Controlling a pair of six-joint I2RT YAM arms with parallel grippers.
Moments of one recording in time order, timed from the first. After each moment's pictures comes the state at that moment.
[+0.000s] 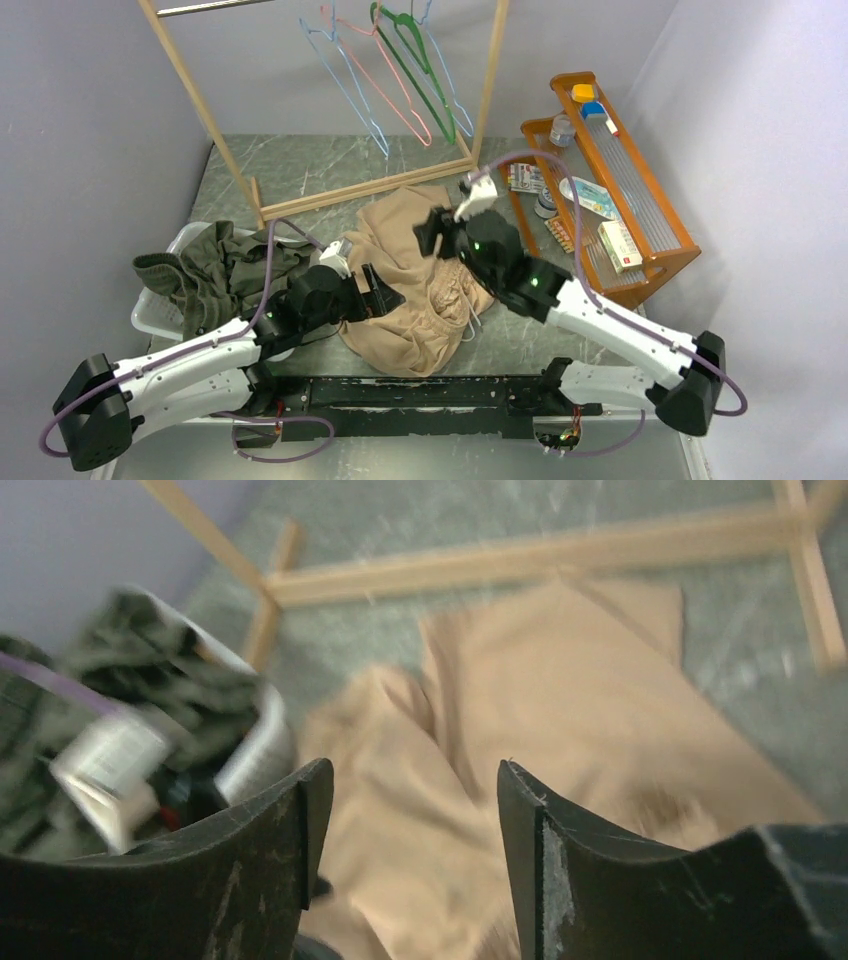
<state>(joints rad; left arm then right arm) -0.91 0.87 0.44 -0.02 -0.07 -0.98 0.94 1.14 1.05 -0.12 0.39 0.38</state>
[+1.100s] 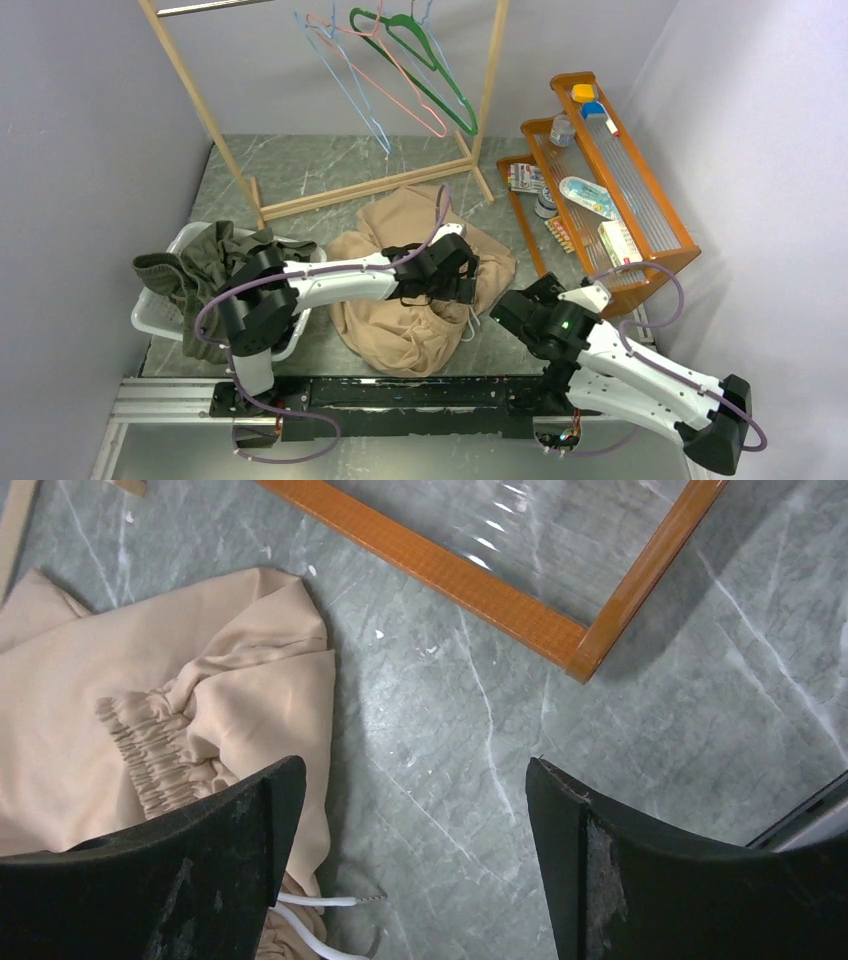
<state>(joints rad) -1.10 1.80 1.26 -0.34 -0.21 -0.79 0.93 0.77 0.59 -1.22 0.92 1.79</state>
